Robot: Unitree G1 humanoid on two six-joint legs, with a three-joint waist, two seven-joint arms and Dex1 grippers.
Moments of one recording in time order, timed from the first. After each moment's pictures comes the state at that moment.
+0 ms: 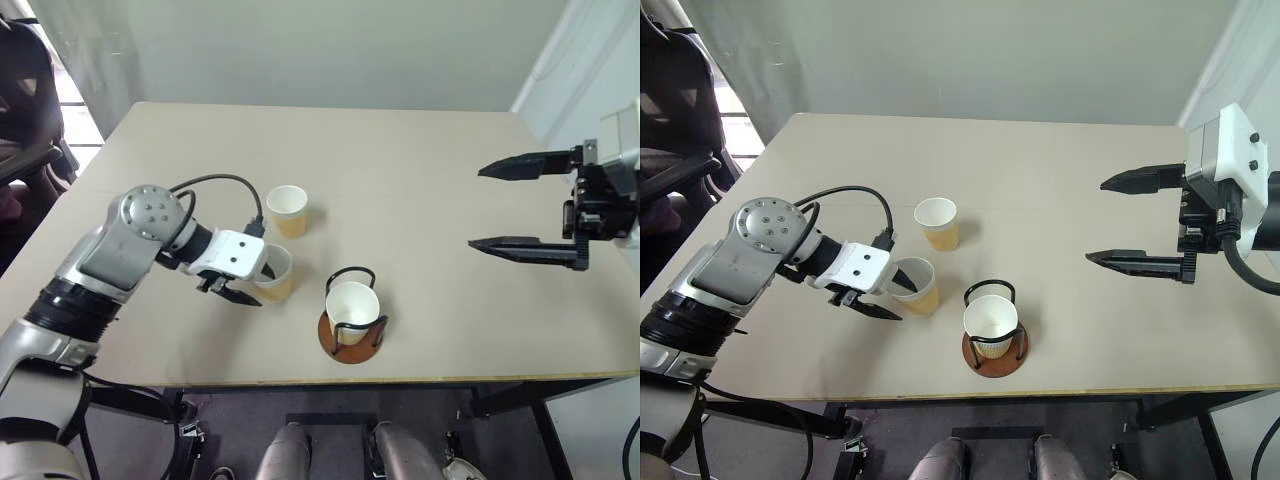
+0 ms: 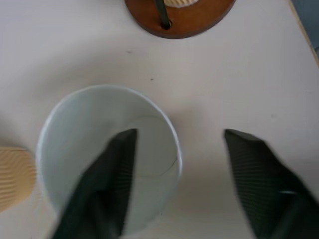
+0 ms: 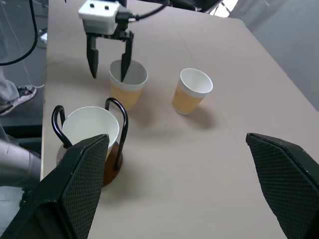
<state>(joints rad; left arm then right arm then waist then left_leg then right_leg) -0.81 0.99 -0.41 0.15 -0.08 -0.04 -1.57 -0.62 -1.15 -0.27 -0.44 0.73 0.77 1.18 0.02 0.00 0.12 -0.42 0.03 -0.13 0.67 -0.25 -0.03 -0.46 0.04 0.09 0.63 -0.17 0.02</state>
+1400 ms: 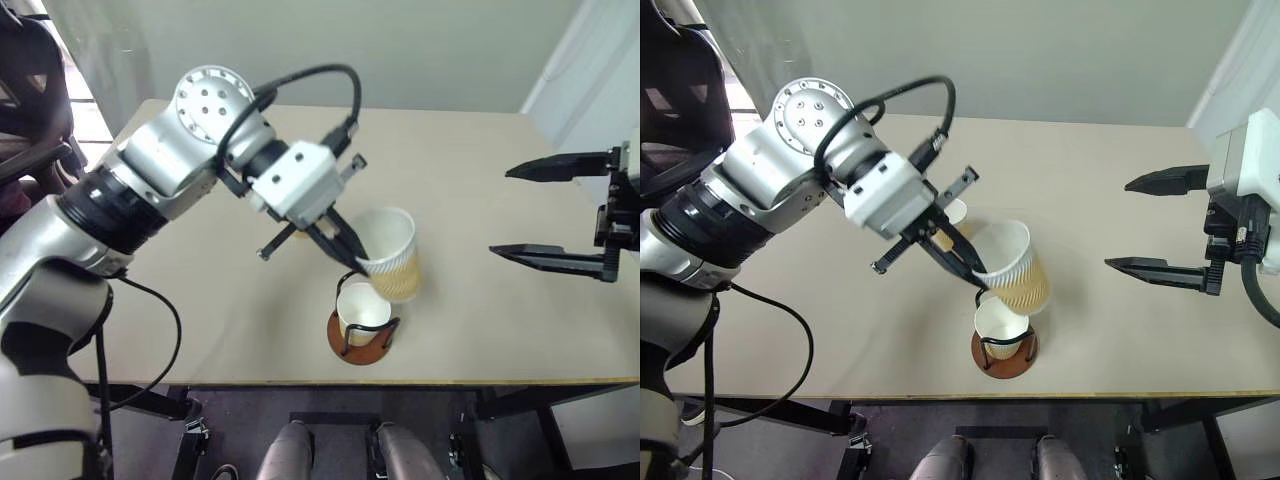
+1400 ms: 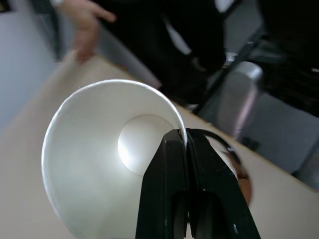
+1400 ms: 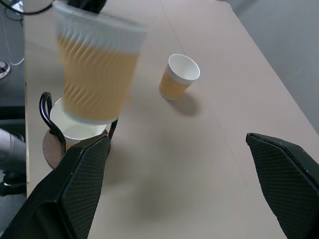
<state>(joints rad) -1.47 0.92 -0.95 0.15 -0.85 -0.21 -1.58 -0.45 -1.27 -0.45 -0.55 0.78 0.81 1.12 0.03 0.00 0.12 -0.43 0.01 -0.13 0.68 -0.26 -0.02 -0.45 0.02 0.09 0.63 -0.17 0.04</state>
